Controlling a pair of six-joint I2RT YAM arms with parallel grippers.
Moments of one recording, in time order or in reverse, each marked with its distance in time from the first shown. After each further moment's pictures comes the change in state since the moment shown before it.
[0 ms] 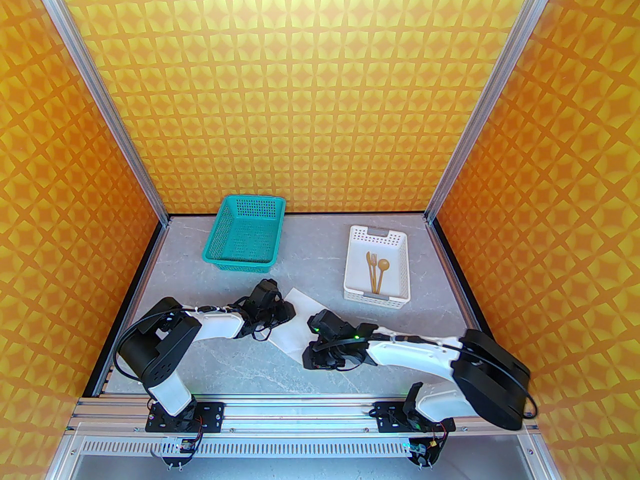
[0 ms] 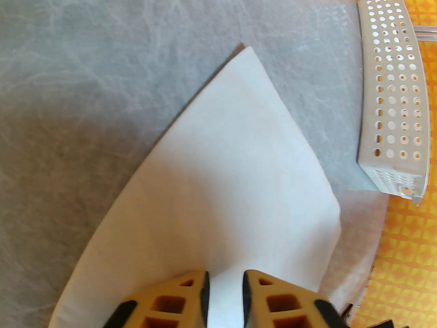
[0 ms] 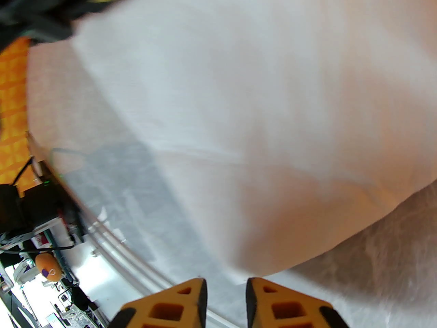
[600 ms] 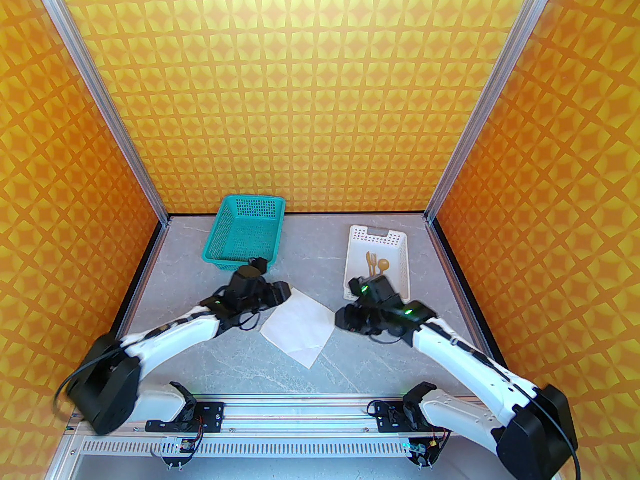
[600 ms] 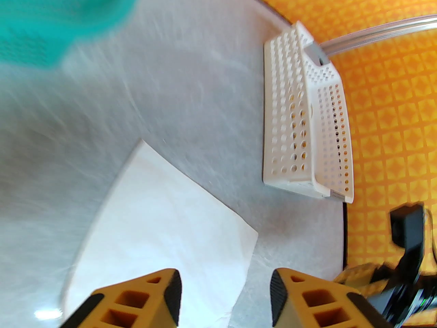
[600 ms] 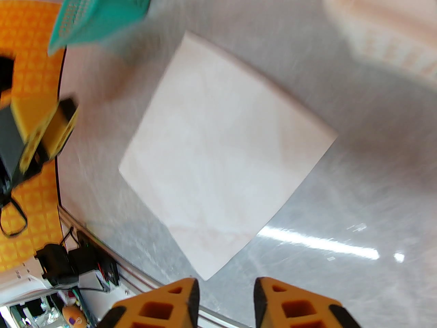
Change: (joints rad) left arm 0.068 -0.447 0.052 -0.282 -0.087 0.183; right arm -0.497 -0.259 0.194 -0.378 0.008 -0.289
